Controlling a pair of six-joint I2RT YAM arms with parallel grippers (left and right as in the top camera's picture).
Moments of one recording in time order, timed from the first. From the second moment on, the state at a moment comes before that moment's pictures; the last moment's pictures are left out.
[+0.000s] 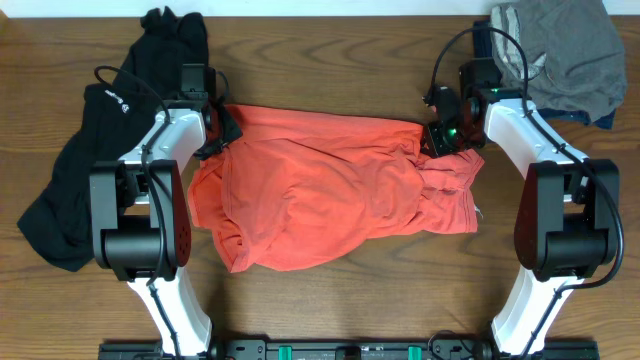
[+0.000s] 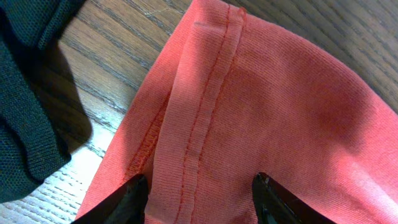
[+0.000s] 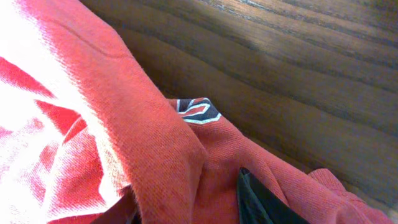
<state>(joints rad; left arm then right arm) 0.00 2.04 1.33 -0.52 -0.03 -0.59 0.07 2.04 1.41 -0.73 -0.28 -0.20</state>
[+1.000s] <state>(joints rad) 0.00 2.02 1.33 -0.48 -0.03 -0.57 0.07 2.04 1.41 -0.73 -0.28 -0.20</state>
